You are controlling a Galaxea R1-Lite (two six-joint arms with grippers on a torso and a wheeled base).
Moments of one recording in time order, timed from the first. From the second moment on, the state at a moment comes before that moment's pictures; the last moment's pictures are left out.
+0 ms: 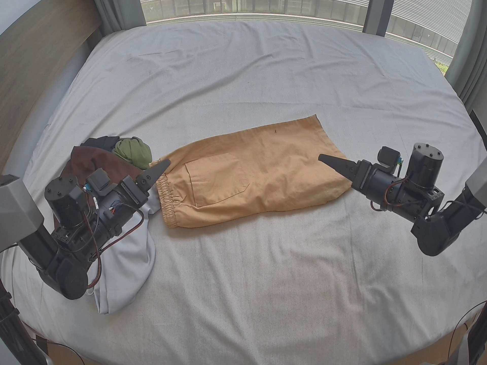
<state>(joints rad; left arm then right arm) -0.22 1.96 -0.51 -1.54 -0.25 -0.73 0.28 1.98 -0.79 -1.18 0.44 0.60</state>
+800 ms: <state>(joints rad) -0.24 1.97 -0.46 -1.54 -0.28 -0.64 0.23 2.11 -0.68 -1.22 0.47 0.60</state>
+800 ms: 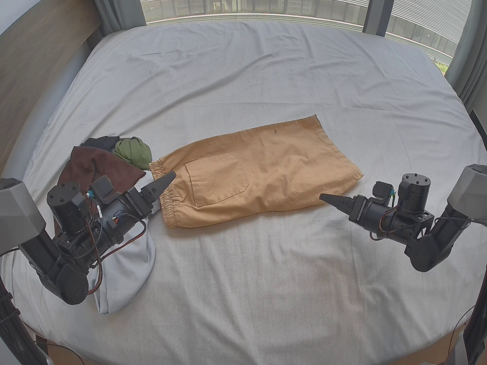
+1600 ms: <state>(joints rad) -0.23 1.98 -0.47 -1.54 -0.27 -0.65 0.23 2.30 -0.84 -1.24 0.41 0.61</state>
